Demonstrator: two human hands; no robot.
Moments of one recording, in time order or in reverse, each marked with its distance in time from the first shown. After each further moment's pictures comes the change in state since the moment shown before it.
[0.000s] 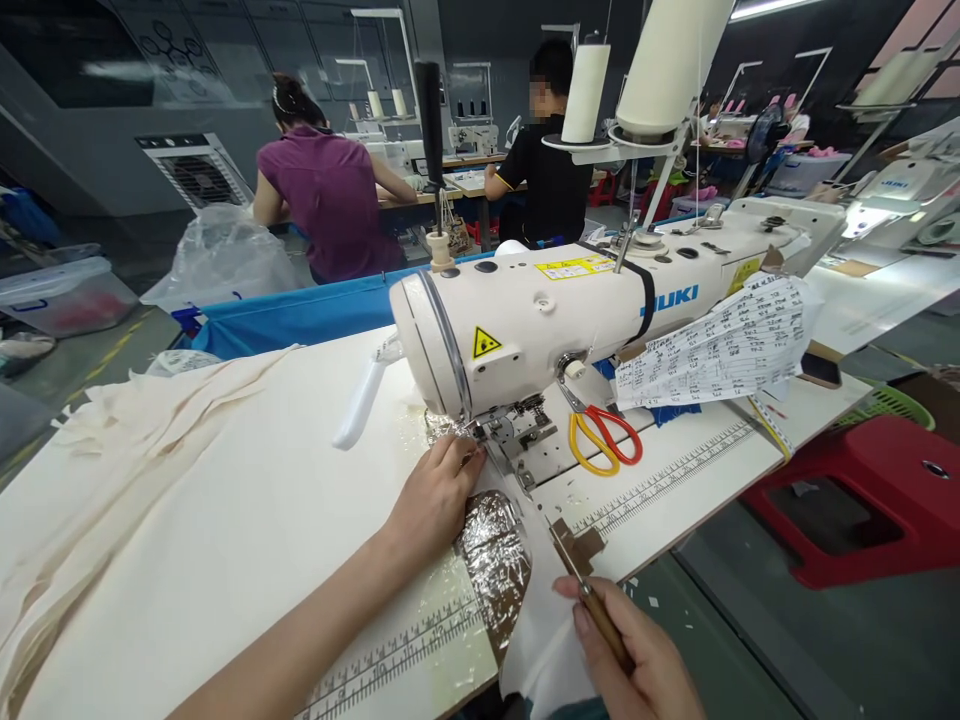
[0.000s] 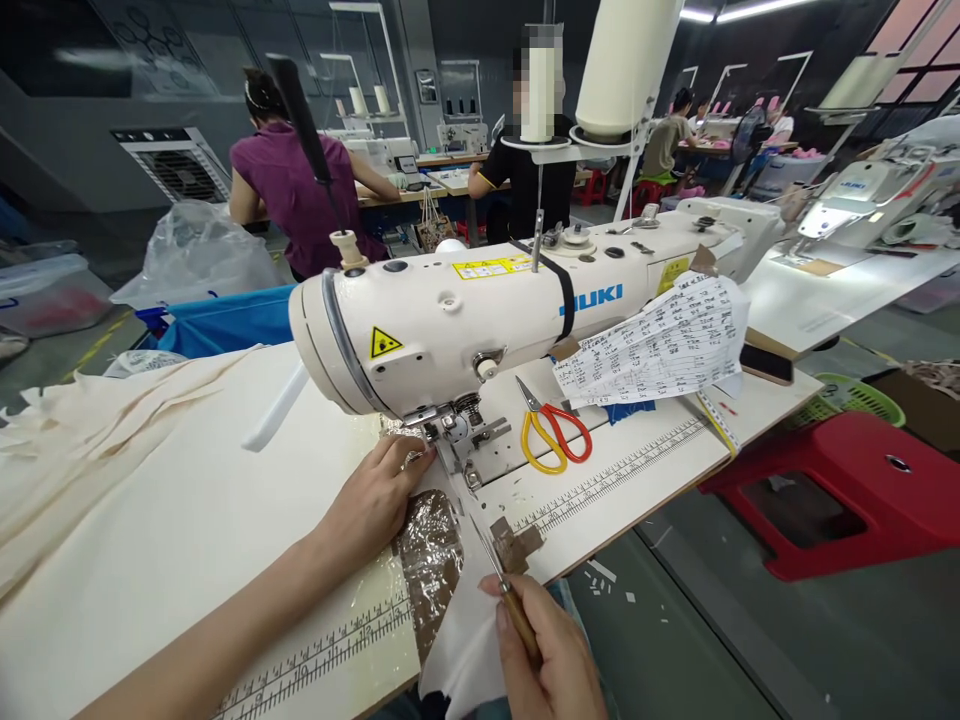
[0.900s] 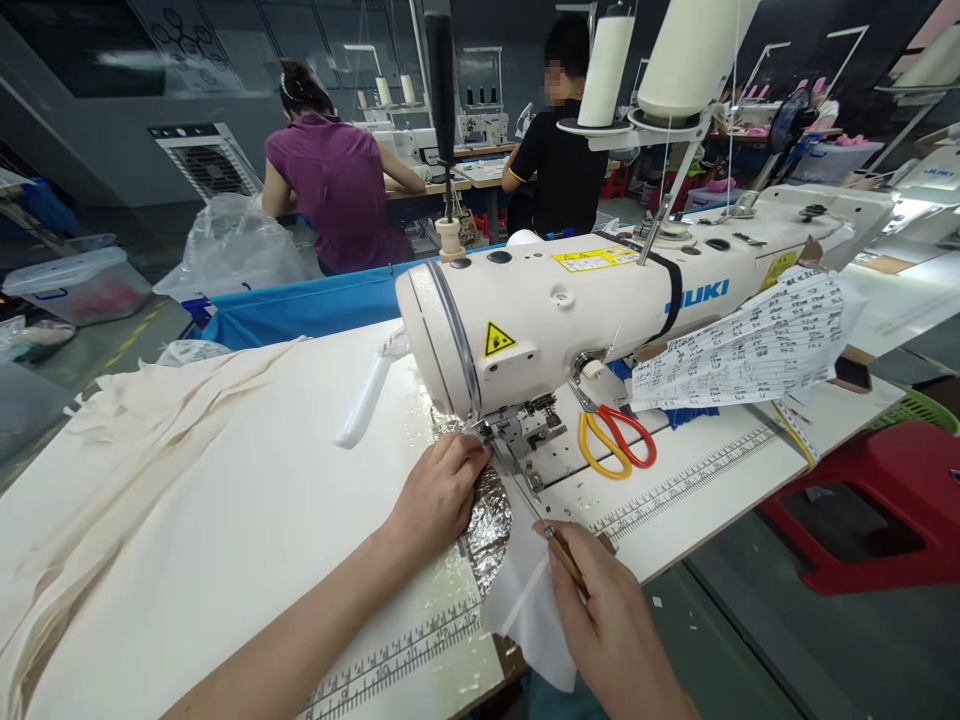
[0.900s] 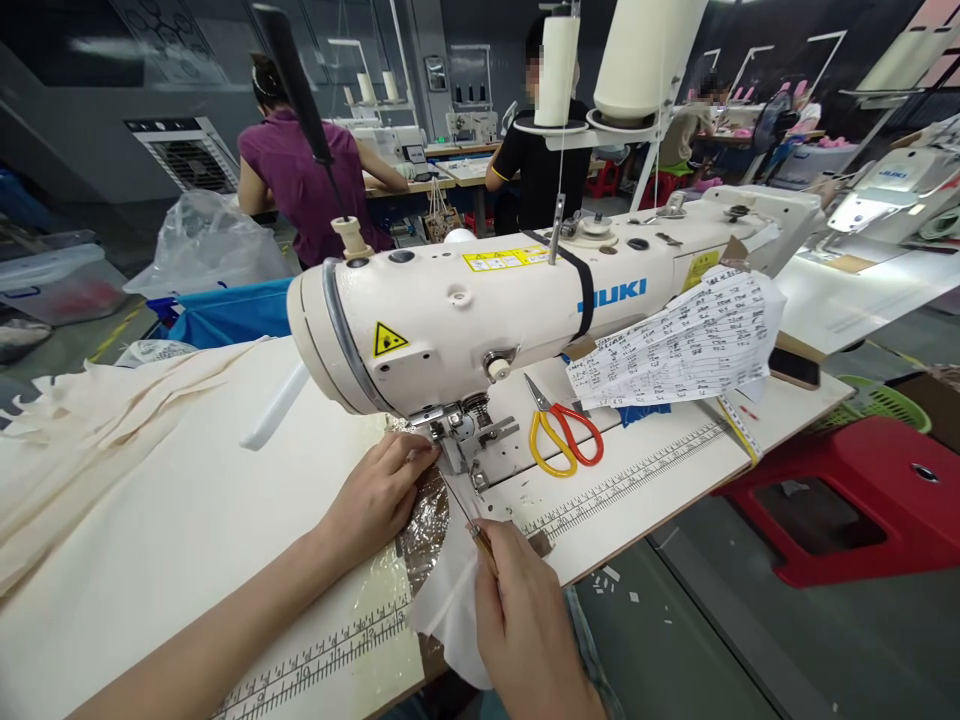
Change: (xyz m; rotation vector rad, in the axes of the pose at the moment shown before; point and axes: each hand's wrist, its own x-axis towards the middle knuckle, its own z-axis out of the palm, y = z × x) left_hand -0.002 -0.006 0.003 -0.138 0.076 -0.006; right_hand 0.050 -0.022 0.017 -0.374 -0.088 -0.400
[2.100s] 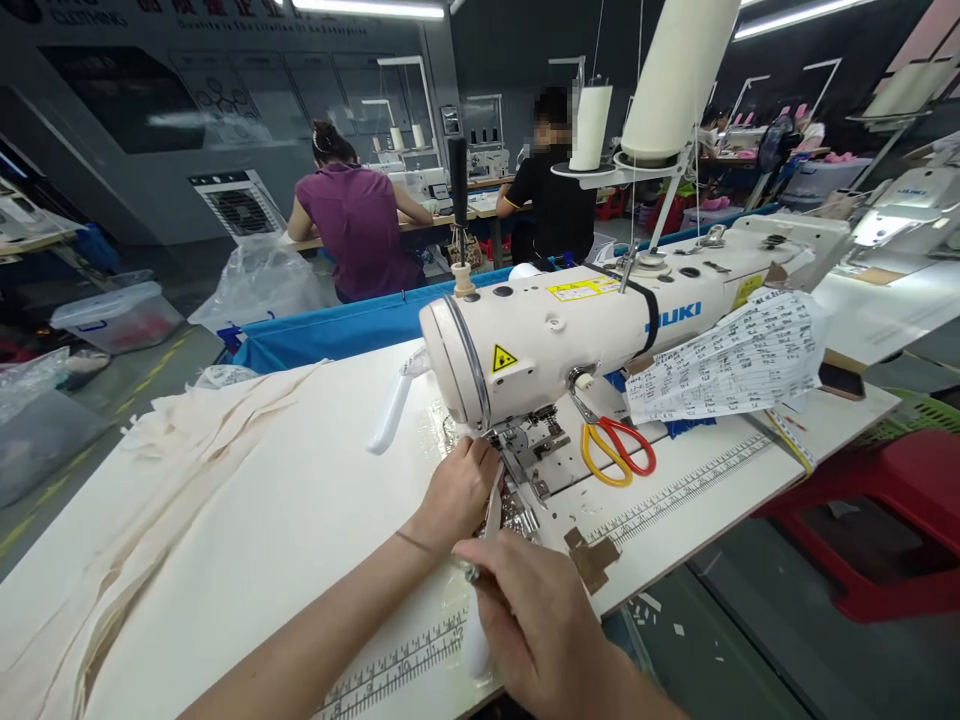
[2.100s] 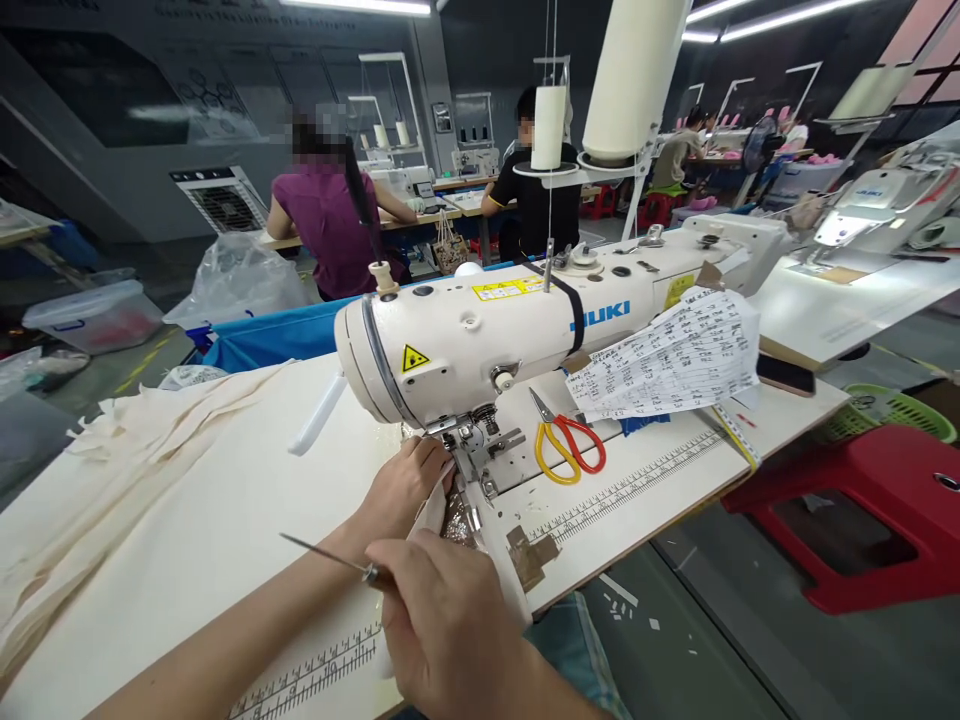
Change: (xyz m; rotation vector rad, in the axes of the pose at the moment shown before) left_hand 0.017 -0.001 0.008 -0.088 -0.098 -0.210; right_hand 0.029 -0.053 0.017 0.172 0.056 -0.480
